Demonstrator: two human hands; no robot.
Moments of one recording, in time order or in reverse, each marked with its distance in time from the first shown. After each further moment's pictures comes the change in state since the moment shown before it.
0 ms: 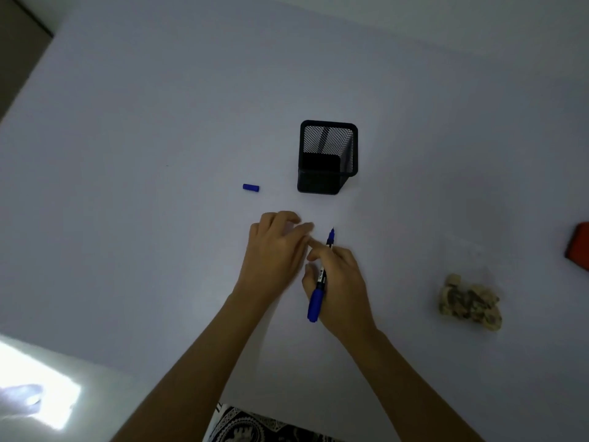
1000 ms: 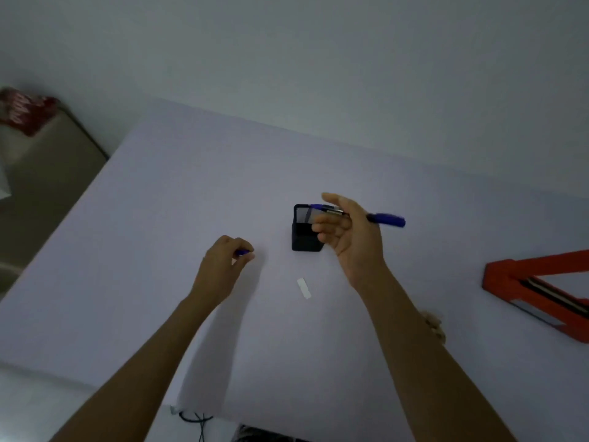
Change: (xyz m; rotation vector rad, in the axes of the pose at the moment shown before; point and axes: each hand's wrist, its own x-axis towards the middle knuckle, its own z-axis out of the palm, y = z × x) left_hand 0.016 -0.050 -0.133 -0.317 -0.028 -0.250; right_hand 0.101 -0.134 -0.139 1.240 0.093 0.454
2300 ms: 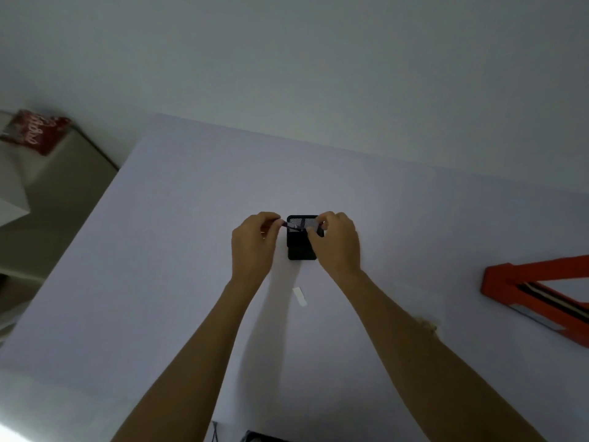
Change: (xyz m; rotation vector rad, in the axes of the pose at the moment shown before) left_hand 0.045 0.097 0.016 -0.129 0.326 0.030; right_hand 0.059 0.035 -0.026 -1.305 0.229 -0.307
